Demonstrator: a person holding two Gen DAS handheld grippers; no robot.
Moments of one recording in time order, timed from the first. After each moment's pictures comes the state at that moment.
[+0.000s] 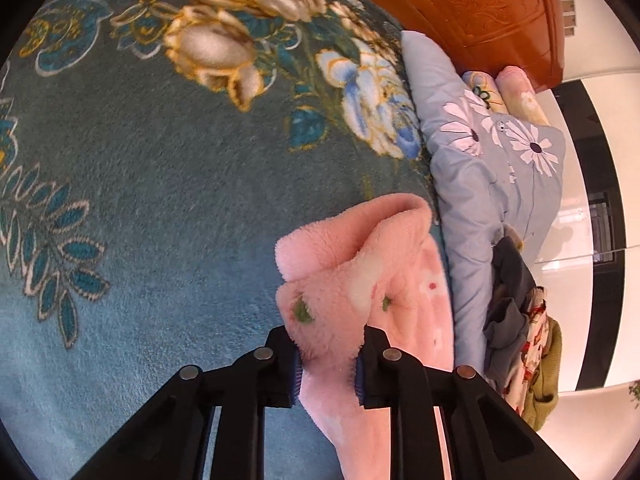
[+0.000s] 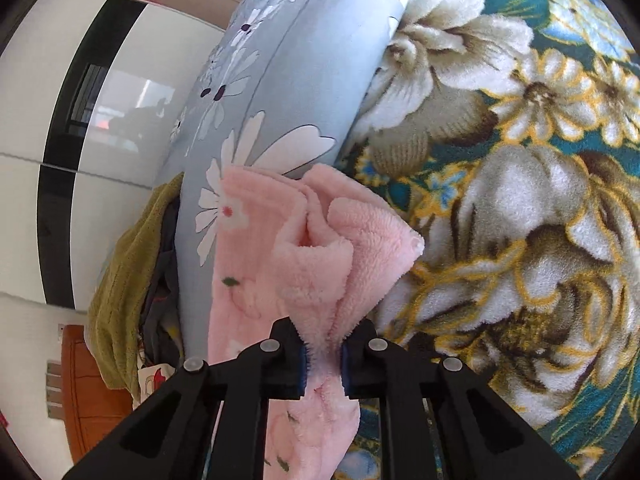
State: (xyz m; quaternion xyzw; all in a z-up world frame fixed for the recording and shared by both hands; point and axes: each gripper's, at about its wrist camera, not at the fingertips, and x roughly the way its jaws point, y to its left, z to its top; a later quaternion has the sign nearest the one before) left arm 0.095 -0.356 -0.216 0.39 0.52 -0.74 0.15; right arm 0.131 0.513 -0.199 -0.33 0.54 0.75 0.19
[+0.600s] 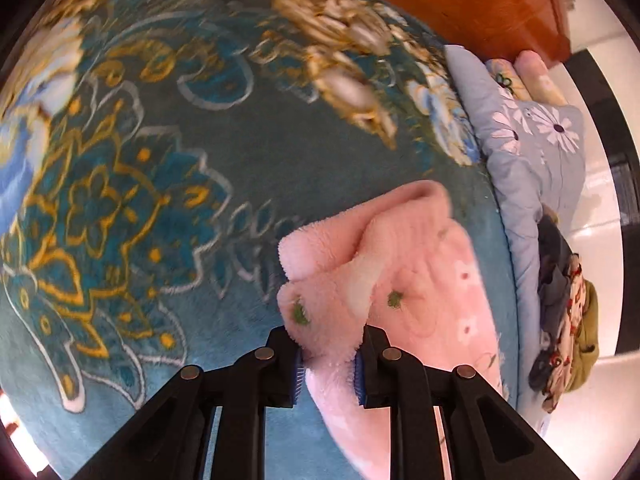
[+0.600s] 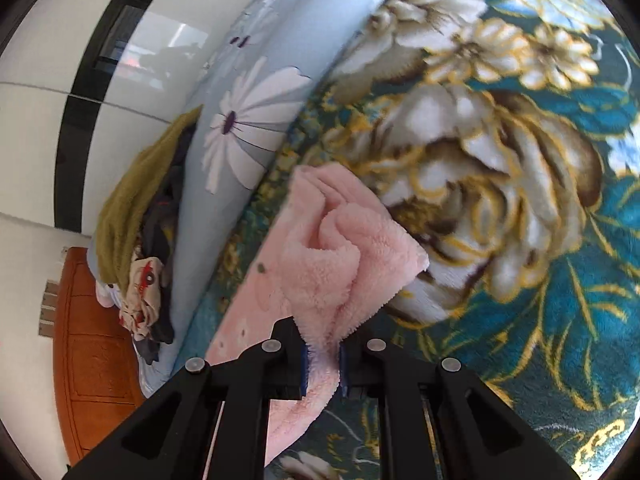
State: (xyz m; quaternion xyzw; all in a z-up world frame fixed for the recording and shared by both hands) left arm 0.228 -0.429 -0.244 0.44 0.49 -0.73 0.19; right arm 0.234 0.486 -0.244 -0.40 0.53 0.73 0.13
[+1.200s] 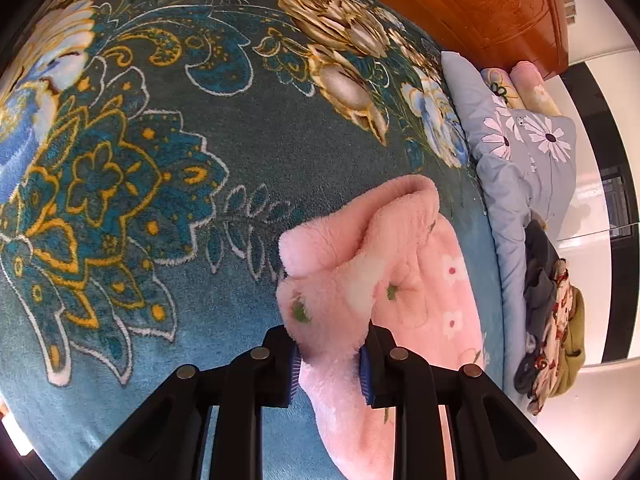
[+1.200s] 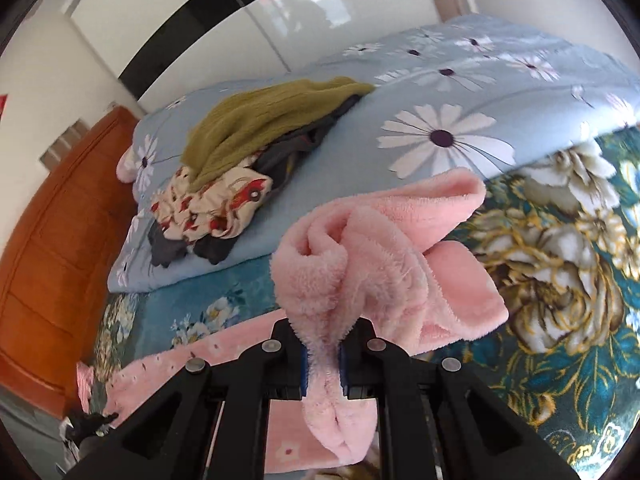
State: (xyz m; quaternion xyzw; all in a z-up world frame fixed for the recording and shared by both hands) left arm 0.227 -0.417 -0.227 0.44 0.49 -0.74 0.17; right arm 0.176 0.292 -0.085 -0.40 0.22 0.89 -0.03
